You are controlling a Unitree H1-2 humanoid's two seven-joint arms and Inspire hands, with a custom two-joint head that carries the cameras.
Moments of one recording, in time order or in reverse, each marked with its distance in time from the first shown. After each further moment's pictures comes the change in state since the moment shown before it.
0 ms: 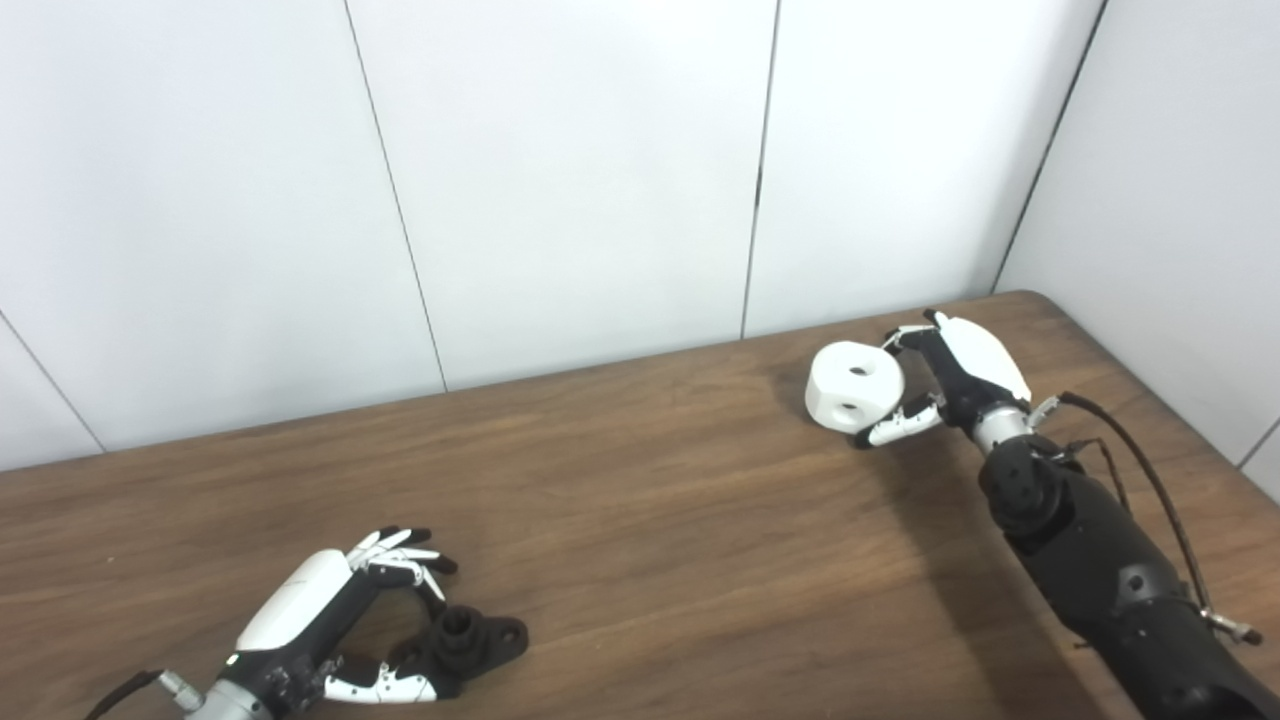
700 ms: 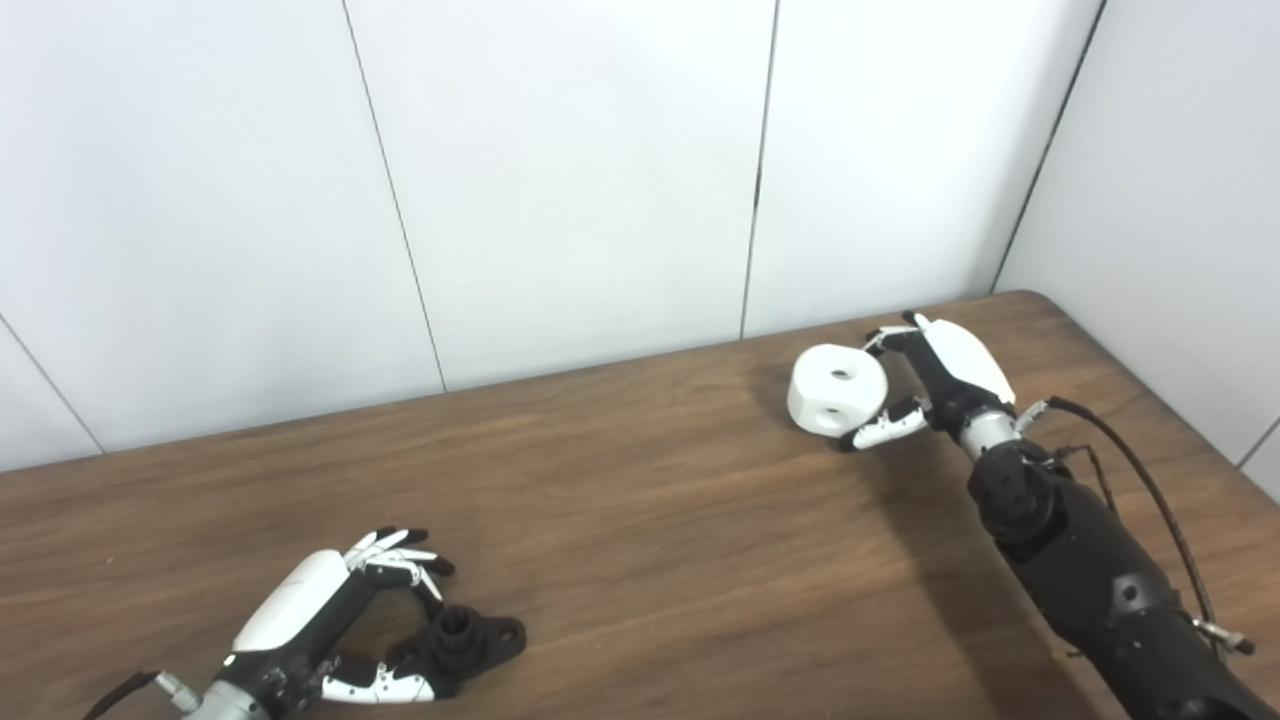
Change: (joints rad) left arm 0.004 0.000 0.006 -0.009 0.005 0.012 -0.004; right arm 0.028 0.022 0.010 -0.118 0.007 -0.004 0.036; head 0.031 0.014
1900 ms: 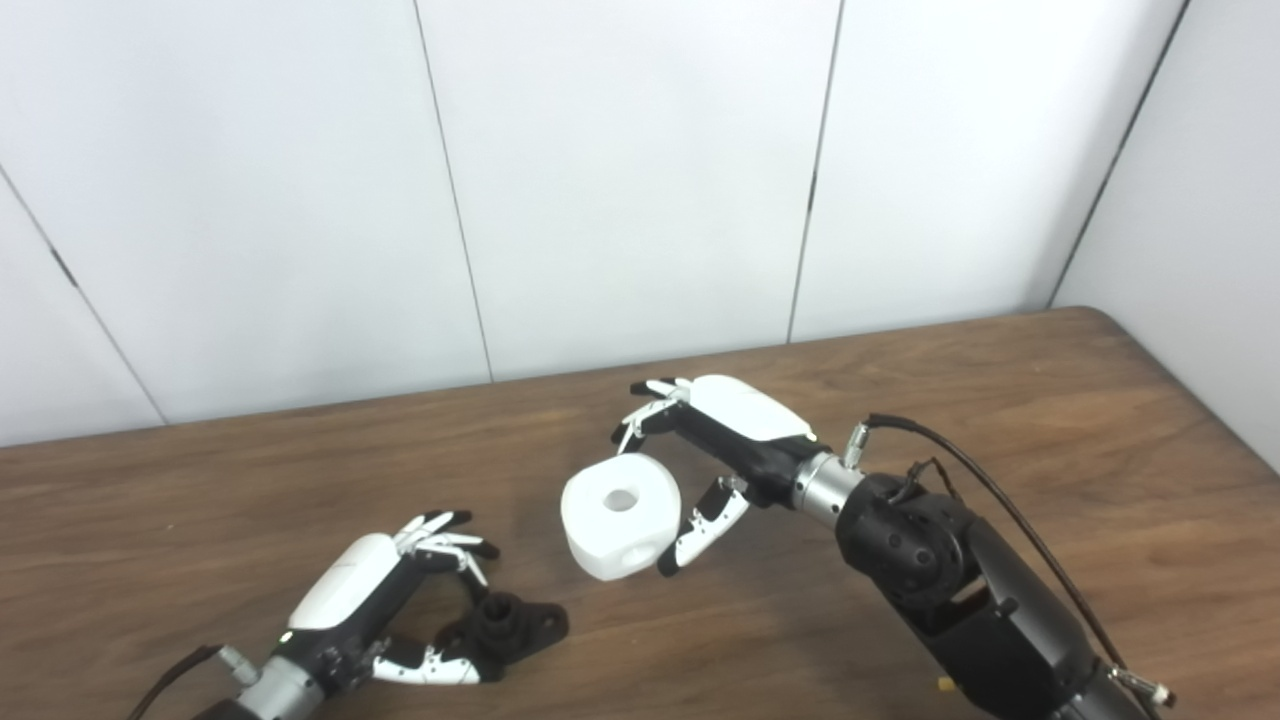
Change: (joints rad) left arm -0.014 -0.029 -0.032 0.038 0.049 -0.002 0.057; right arm -0.006 0.167 0.238 -0.481 -0.037 0.008 0.447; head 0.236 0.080
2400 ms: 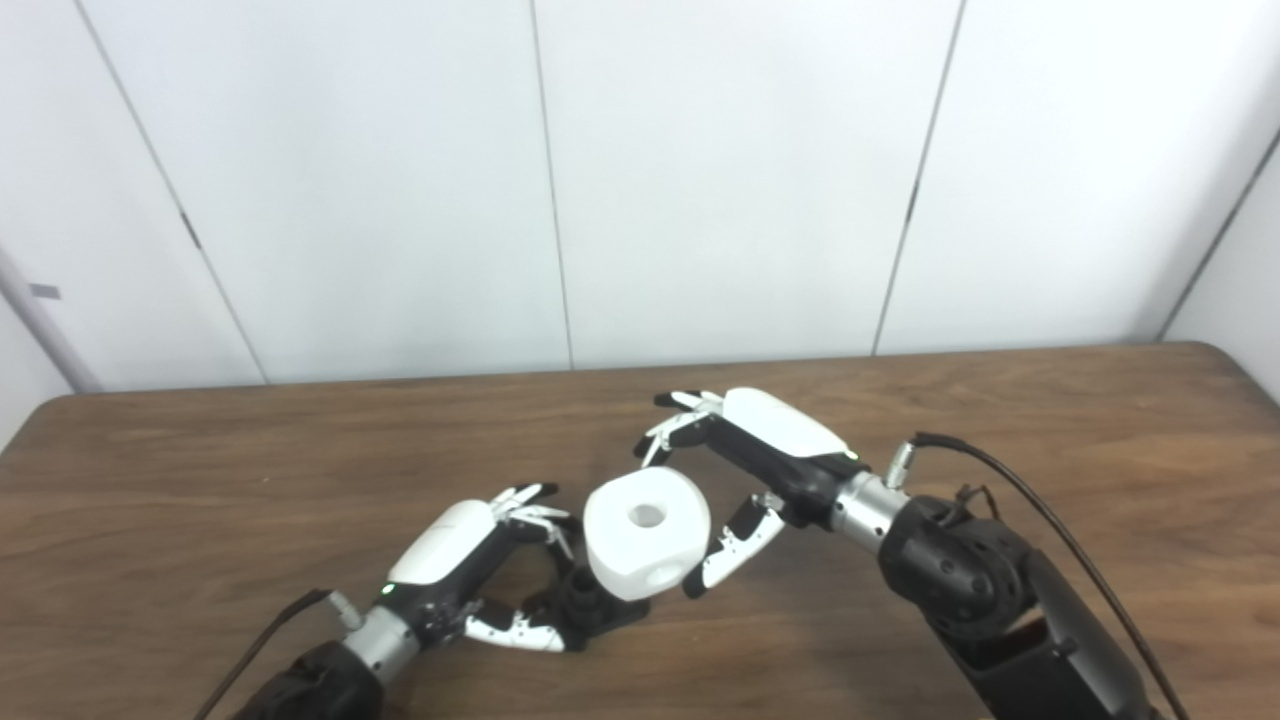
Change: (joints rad) left arm -0.019 -0.034 -0.035 0.003 0.025 0.050 0.023; right arm -0.013 0.040 0.021 -0.040 0.045 -0.007 0.064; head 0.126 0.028
